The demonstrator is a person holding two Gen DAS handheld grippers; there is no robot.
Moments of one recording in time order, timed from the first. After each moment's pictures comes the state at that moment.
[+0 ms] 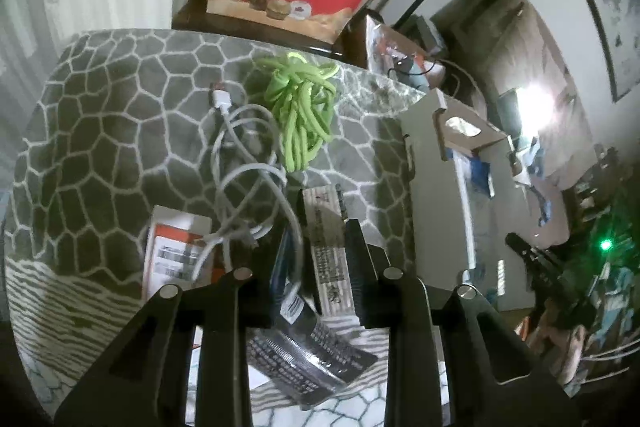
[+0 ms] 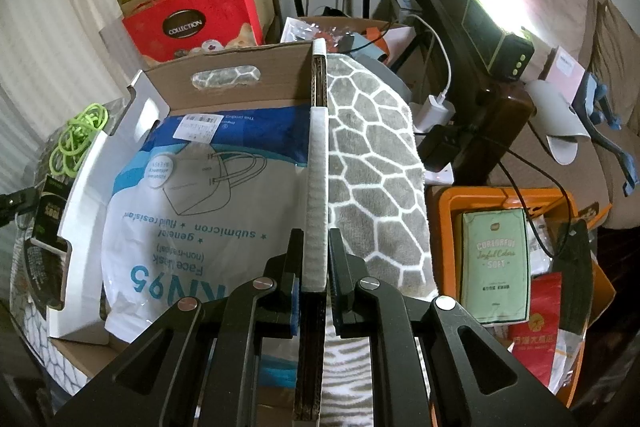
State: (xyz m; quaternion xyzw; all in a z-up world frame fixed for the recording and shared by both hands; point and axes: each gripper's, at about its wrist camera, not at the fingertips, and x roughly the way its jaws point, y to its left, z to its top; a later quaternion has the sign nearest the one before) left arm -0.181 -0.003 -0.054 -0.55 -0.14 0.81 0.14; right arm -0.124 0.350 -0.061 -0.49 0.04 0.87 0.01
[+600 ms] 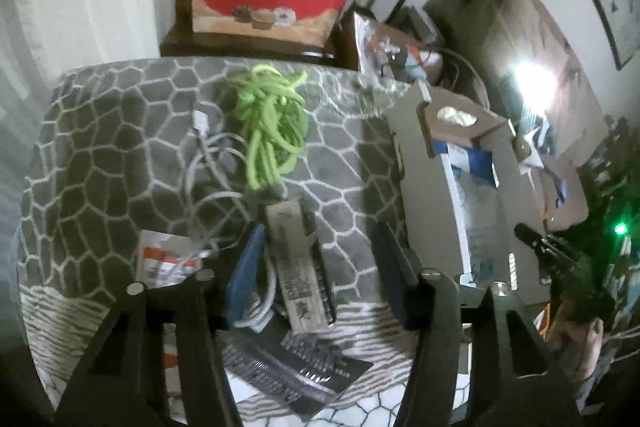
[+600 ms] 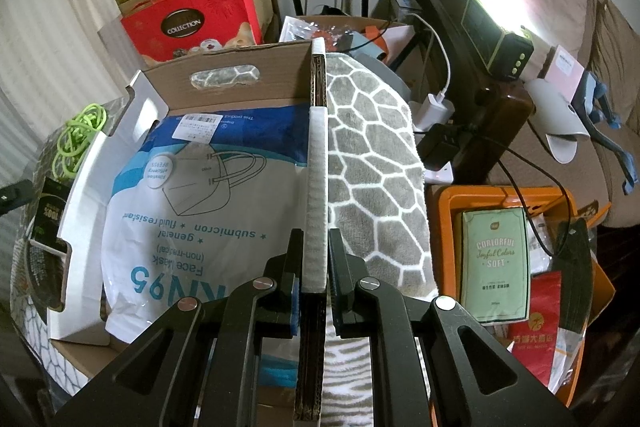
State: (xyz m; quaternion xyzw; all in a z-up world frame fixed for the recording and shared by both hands) left arm -0.184 0.032 -0.049 -0.55 -0.09 0.82 0.14; right arm -0.125 0.351 -0.061 -0.49 0.04 0.87 0.01
